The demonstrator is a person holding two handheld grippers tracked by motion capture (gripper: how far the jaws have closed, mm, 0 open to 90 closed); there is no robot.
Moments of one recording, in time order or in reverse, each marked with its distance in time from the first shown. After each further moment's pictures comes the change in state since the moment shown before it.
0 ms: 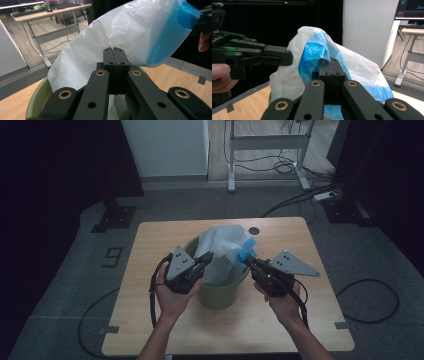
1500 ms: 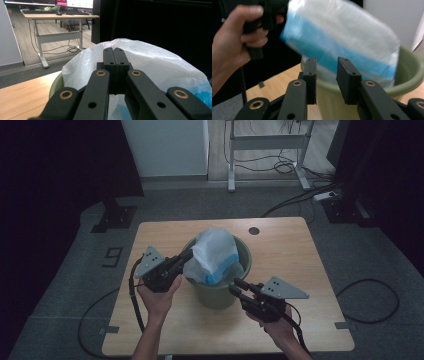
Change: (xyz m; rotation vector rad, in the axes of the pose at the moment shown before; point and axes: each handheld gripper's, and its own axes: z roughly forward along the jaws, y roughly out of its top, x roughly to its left) left arm 0.036 -0.017 -0.024 -0.095 0.019 -0.182; right arm 0.029 -0.056 -0.010 0.084 0.145 0.064
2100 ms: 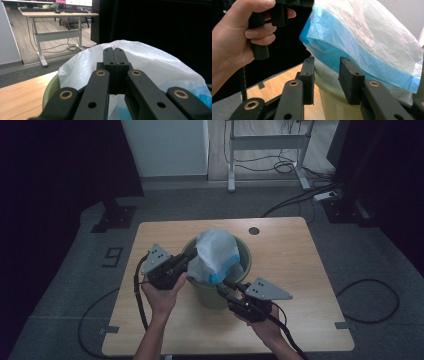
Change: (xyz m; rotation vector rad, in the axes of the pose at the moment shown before) left arm -0.004 0.003 0.008 0.014 -0.006 0.001; right arm 0.016 0.001 0.024 -0.011 -0.002 -0.045
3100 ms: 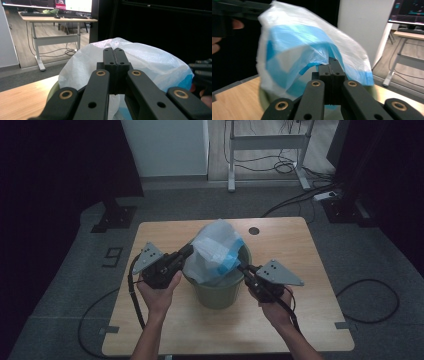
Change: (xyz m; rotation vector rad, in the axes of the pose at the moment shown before) left arm 0.006 0.007 -0.010 -0.055 -0.012 -0.025; right arm -0.039 0.033 -0.008 -0.046 -0.206 -0.109
